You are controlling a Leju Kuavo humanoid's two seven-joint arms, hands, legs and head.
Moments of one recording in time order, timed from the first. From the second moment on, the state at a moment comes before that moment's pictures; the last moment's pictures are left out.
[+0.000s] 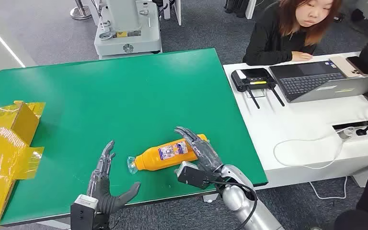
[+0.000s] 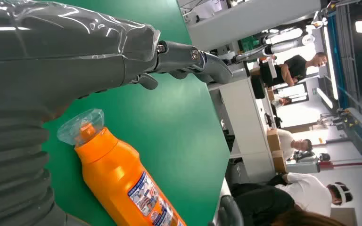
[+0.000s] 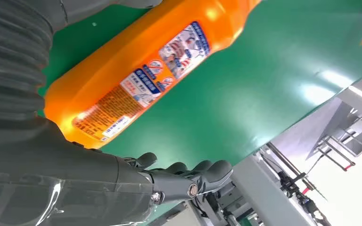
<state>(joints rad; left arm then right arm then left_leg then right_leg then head) 0.08 -0.18 -0.44 -1.49 -0.20 0.02 -0.56 -0.18 -0.01 0.33 -1.17 0.64 0.03 -0.18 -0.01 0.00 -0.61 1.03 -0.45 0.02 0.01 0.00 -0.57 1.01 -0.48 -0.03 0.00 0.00</state>
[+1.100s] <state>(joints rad) 0.05 -0.21 -0.44 -1.49 -0.15 -0.03 -0.54 -0.58 -0.02 0.43 -0.55 0.93 0.17 -0.12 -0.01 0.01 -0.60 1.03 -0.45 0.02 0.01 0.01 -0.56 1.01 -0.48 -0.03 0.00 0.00</state>
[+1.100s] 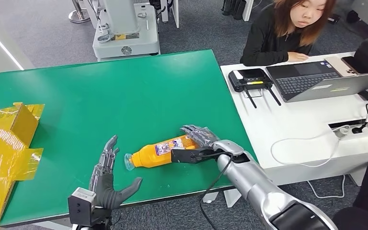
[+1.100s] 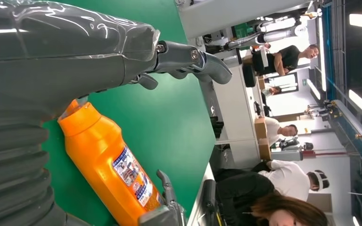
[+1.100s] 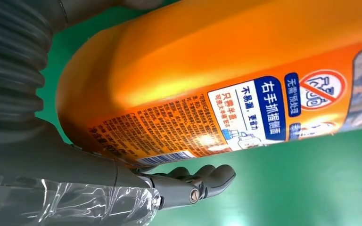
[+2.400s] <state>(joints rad) 0.06 -0.22 -0.39 -1.46 -0.16 -0.04 -0.59 -0.25 -0.04 0.35 -0.95 0.39 -0.07 -0.47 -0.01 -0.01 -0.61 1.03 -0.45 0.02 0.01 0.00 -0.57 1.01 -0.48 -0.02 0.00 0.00</state>
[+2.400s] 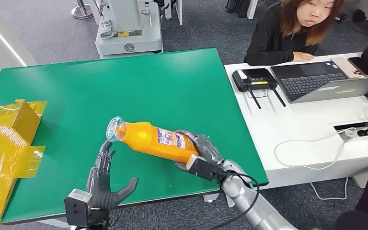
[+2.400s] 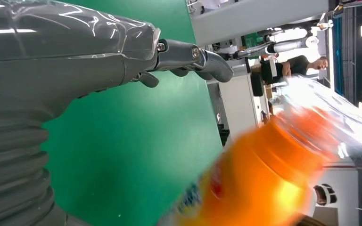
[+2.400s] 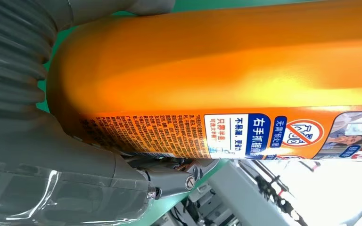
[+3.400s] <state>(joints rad) 0.00 -0.21 -0.35 -1.56 -0.10 -0.05 -0.57 -0.14 0.06 0.14 -1.40 0.15 0.03 -0.59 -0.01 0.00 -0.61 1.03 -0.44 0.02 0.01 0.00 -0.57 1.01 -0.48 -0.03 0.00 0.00</state>
